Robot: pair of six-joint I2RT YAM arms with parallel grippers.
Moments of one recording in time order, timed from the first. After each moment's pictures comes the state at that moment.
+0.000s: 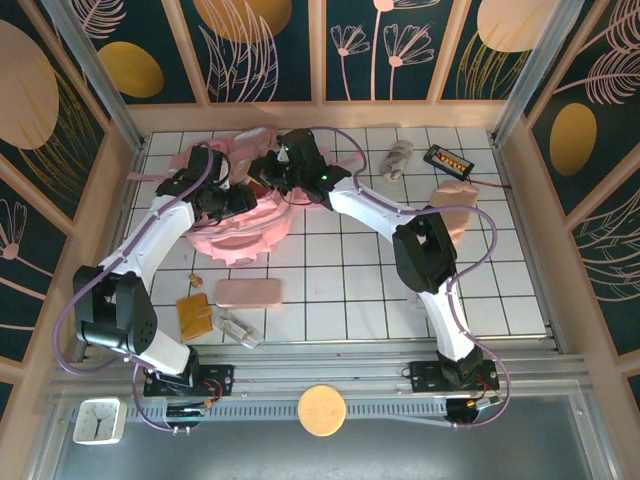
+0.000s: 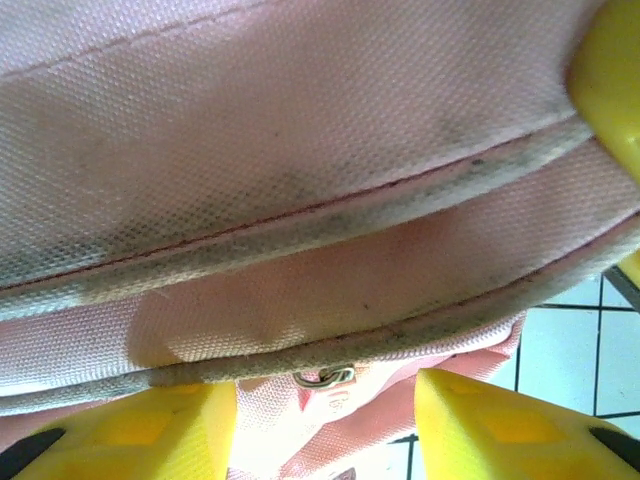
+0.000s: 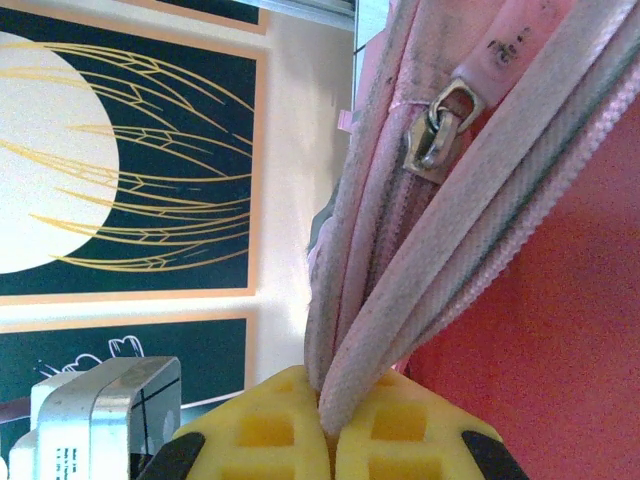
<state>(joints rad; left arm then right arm) -0.22 1.54 1.26 -0.69 0.20 -0.50 0.76 2.19 1.90 -0.07 -0.42 1.16</state>
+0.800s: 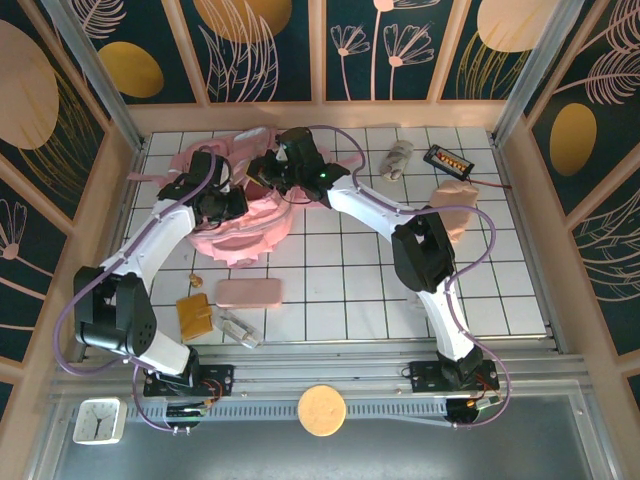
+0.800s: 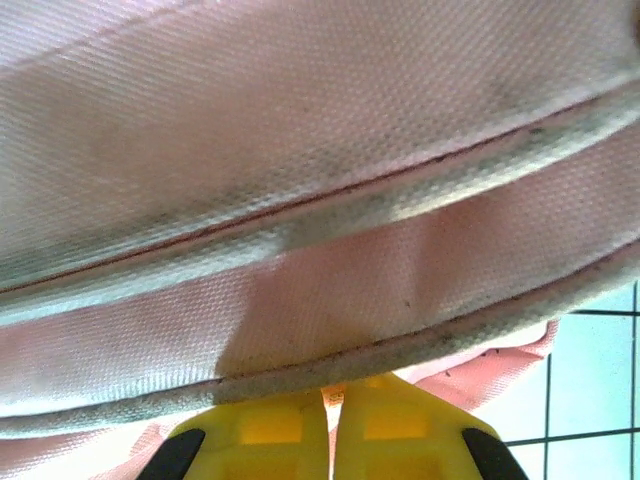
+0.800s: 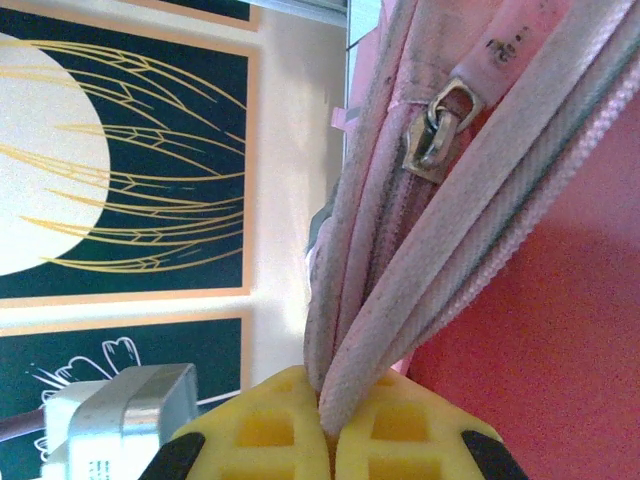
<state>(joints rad) -0.22 1.52 1.21 -0.65 0.15 -0.47 0.76 2.21 1.94 -0.13 -0.42 1.14</state>
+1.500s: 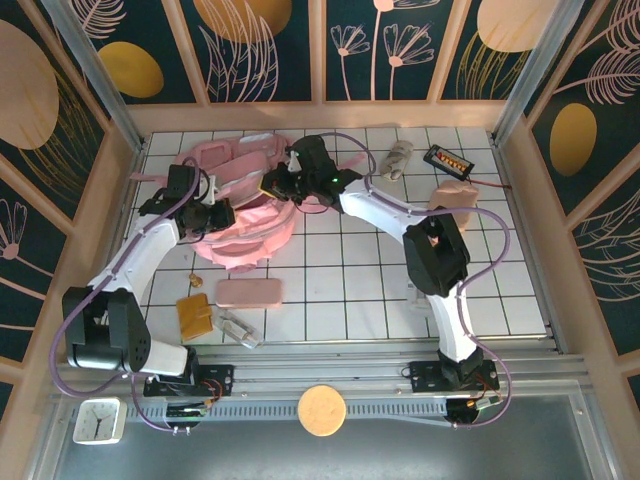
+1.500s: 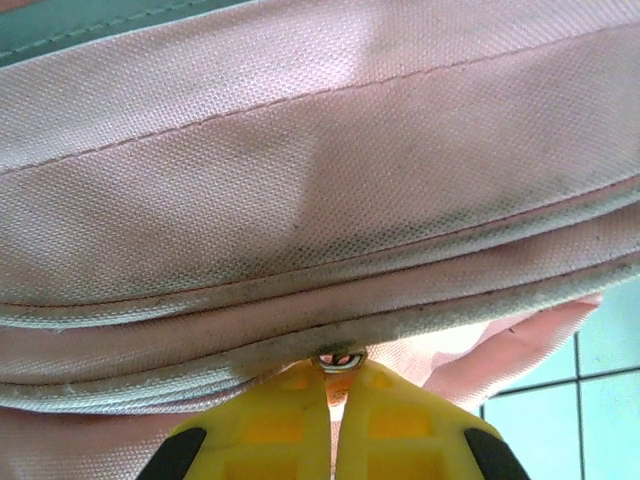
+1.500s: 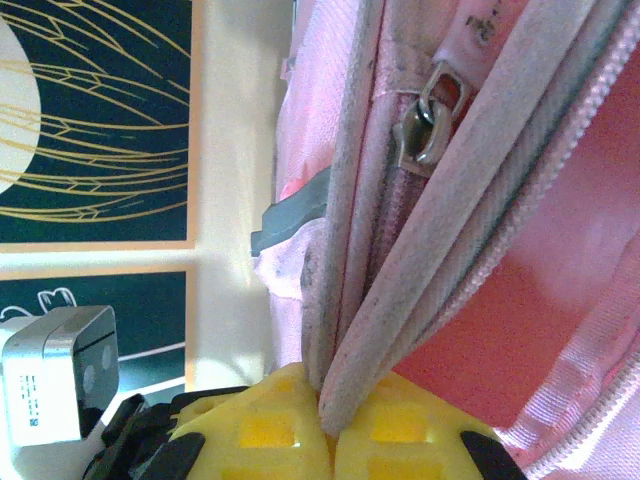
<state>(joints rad) -0.10 1.42 1.07 -0.63 0.30 -0.31 0.71 2.09 1.75 -0.17 -0.48 1.02</state>
